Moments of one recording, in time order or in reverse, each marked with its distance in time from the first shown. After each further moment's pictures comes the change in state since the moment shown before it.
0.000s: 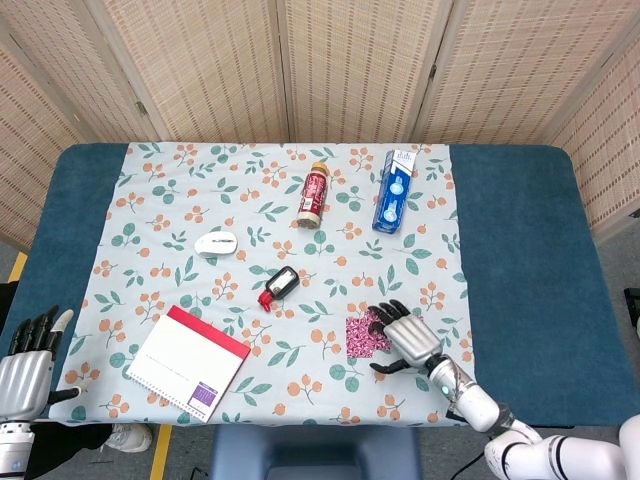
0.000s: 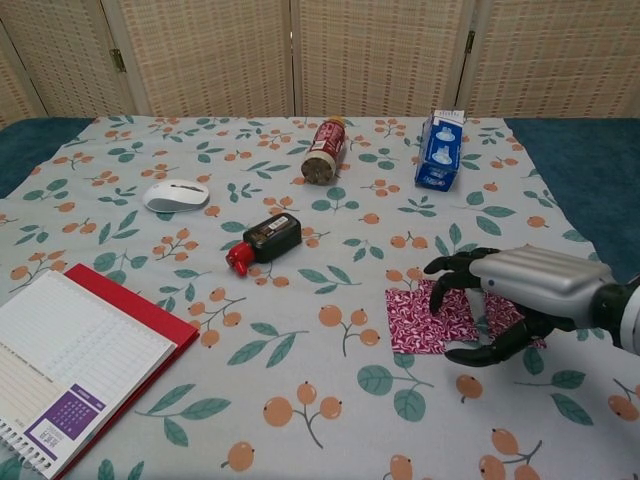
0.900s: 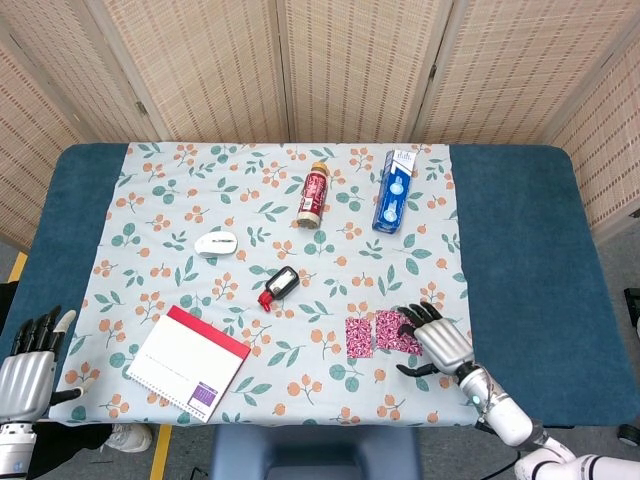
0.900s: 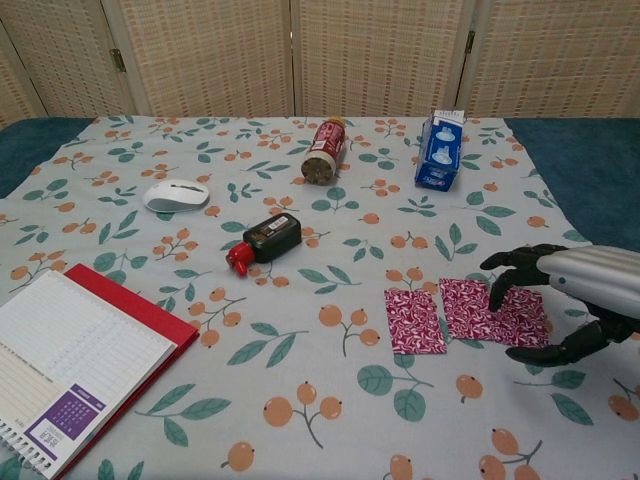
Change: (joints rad) left arm 0.002 0.000 0.002 -0.014 0.007 0.007 0.015; right arm -0.091 0.097 -0.058 -0.028 -0.057 0.109 0.072
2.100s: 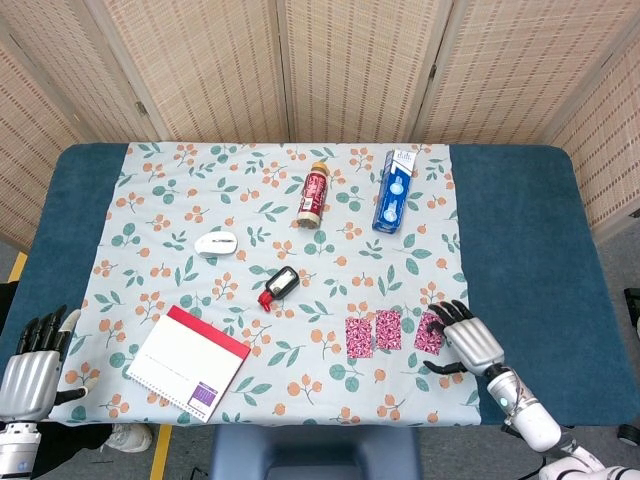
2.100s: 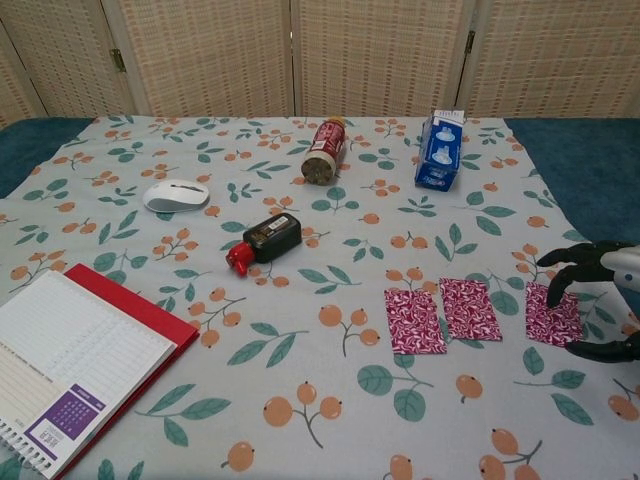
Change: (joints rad) left arm -0.004 -0.003 0.002 -0.018 0.009 -0.001 0.022; right arm -0.062 0.054 -0.001 0.054 -0.026 0.037 0.066
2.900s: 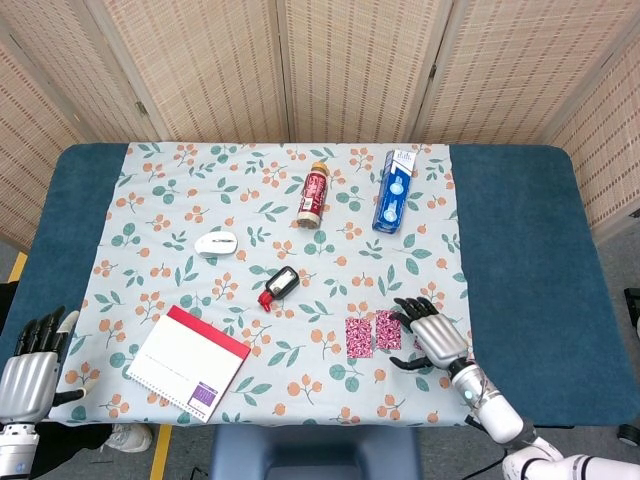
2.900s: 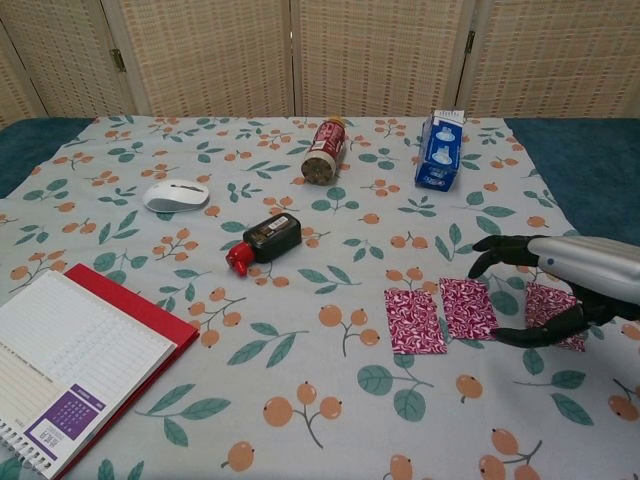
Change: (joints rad) left arm 0.006 0.001 0.004 0.011 0.000 0.004 -0.019; right arm 0.057 -0.091 0.088 -0.110 0.115 -0.071 -0.100
